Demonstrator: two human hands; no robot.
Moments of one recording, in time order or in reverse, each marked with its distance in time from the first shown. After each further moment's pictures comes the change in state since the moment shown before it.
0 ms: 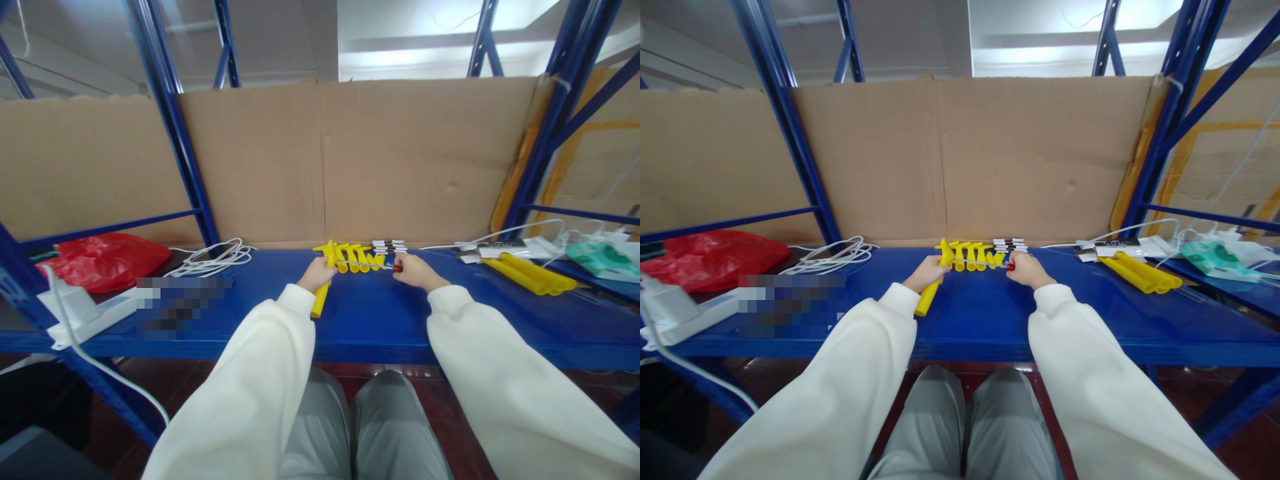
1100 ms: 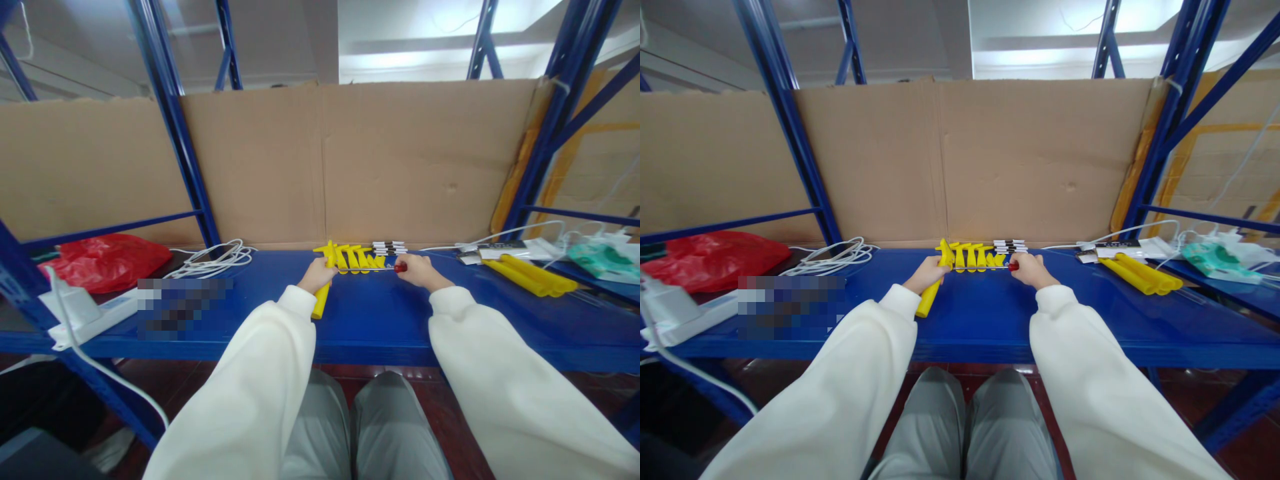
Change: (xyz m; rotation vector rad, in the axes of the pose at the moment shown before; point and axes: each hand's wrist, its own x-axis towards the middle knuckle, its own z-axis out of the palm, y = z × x) left_hand -0.001 0.001 0.000 0.006 0.033 -0.010; right_hand 0.005 0.010 0.004 0.027 0.026 0.015
